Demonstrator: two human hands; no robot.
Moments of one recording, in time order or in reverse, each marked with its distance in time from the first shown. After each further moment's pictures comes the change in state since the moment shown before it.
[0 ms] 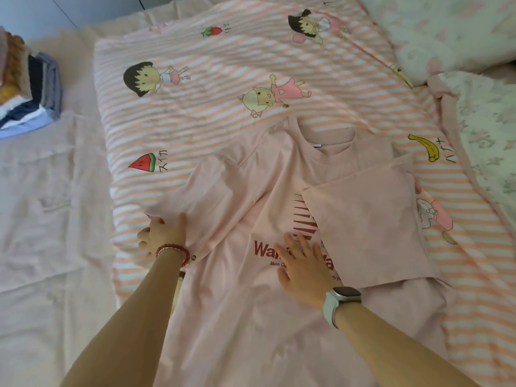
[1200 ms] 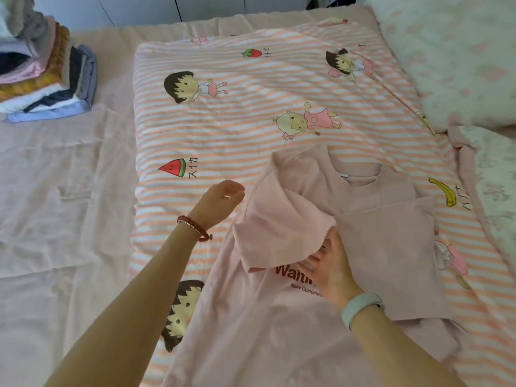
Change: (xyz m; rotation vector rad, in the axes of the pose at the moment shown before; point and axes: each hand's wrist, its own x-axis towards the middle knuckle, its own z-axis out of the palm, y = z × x) left_hand -0.012 0.078 -0.046 -0.096 -0.669 0.658; right_hand 0.026 -0.024 -0.055 2.012 0.217 0.460
